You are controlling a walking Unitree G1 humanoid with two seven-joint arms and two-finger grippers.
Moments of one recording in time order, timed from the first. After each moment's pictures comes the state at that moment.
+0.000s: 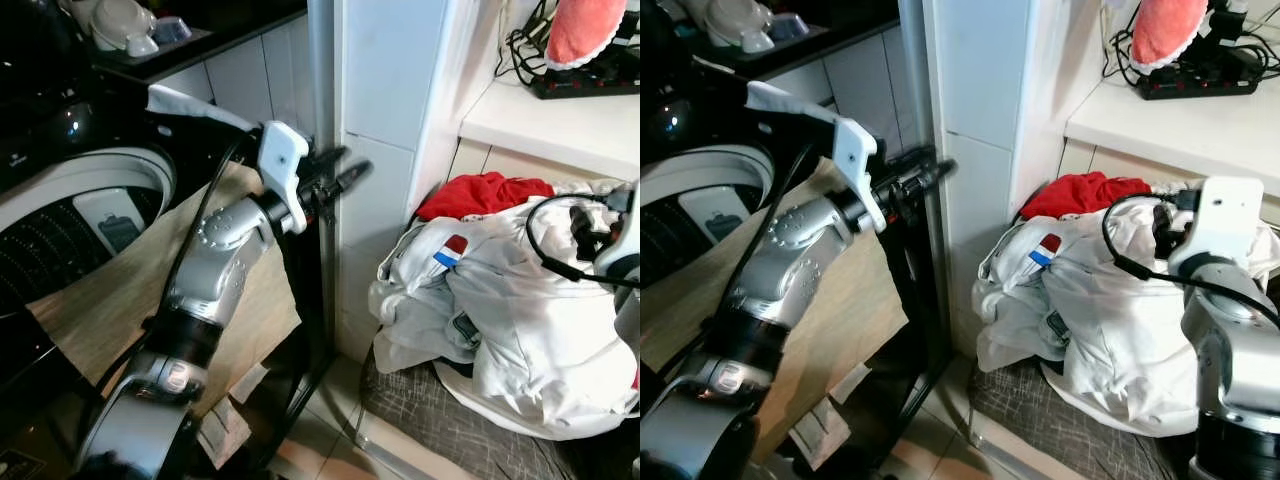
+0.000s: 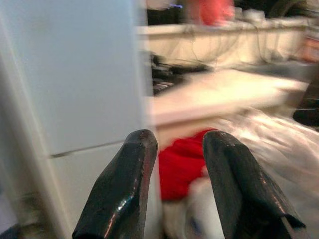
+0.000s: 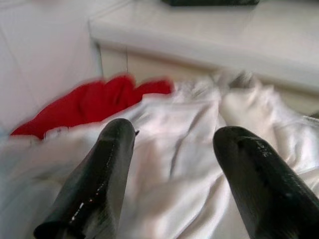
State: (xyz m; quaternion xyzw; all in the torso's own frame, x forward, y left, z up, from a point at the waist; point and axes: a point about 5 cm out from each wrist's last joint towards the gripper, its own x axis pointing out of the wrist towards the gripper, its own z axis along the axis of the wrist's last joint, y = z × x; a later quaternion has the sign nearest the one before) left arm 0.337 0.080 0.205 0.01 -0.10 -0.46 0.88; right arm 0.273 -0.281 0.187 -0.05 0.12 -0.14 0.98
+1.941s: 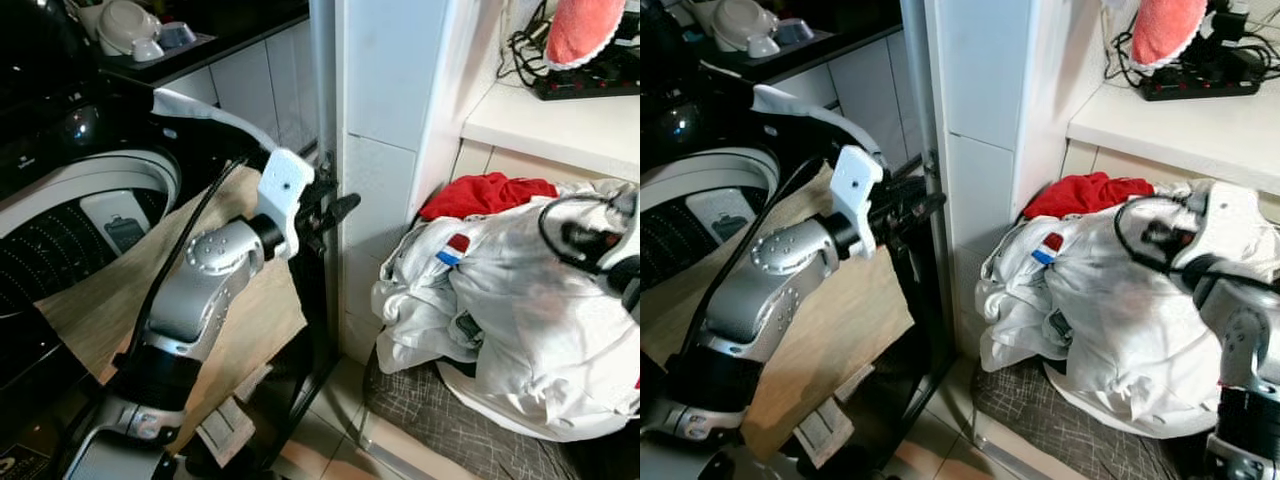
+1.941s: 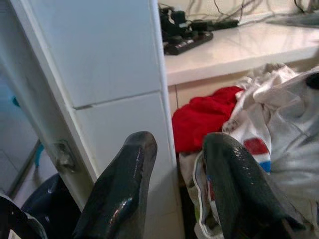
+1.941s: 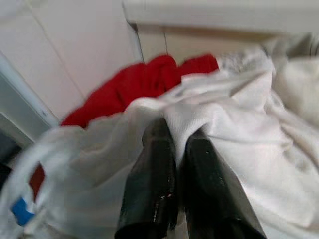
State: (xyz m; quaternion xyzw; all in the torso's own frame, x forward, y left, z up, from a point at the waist) left arm 0.321 0.088 0.200 0.05 -0.03 -0.38 0.92; right arm 0.282 -0.293 0.189 0.05 0.15 -0.06 0.98
